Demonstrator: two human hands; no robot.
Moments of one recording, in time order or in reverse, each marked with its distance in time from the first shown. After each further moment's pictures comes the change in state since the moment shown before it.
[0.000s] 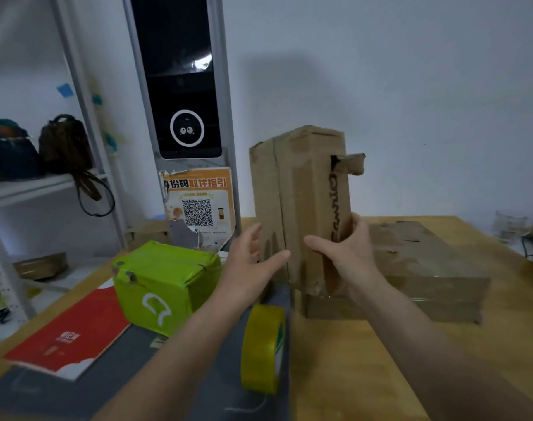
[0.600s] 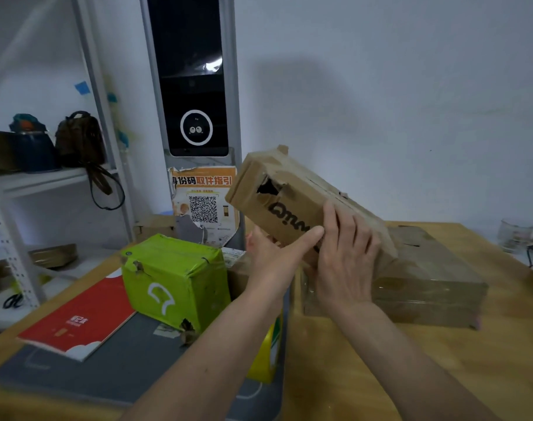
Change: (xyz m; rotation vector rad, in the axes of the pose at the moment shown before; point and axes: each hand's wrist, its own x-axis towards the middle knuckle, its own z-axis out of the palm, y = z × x) left_hand 0.001 0.010 0.048 -0.424 0.154 -0.069; right_hand -0.031 0.014 0.011 -1.121 0.531 -0.904
